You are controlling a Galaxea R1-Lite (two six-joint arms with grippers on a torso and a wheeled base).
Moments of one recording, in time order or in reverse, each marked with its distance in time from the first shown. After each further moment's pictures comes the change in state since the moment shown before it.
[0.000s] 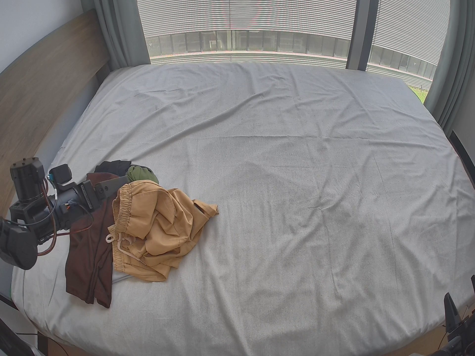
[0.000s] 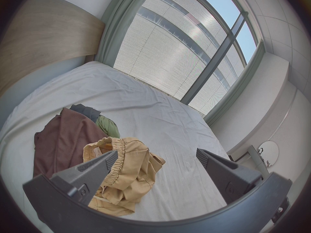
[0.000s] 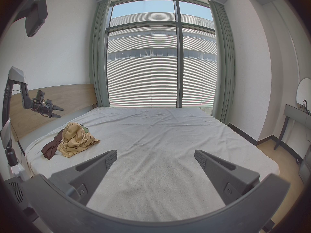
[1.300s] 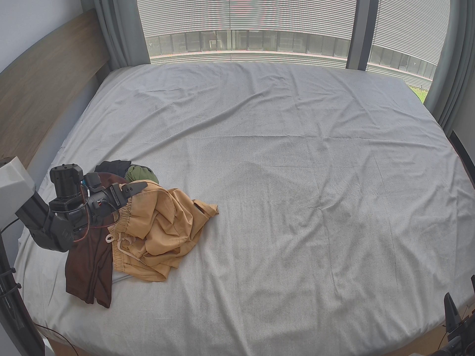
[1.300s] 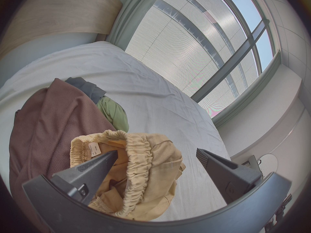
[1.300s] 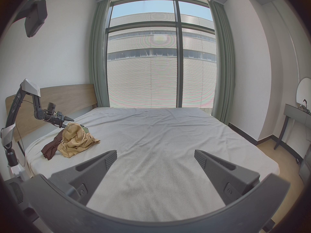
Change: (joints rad) left arm -0.006 0.390 -0.242 -0.056 0.022 -0.092; right arm 0.000 0.000 0.000 -0.001 0.000 0.002
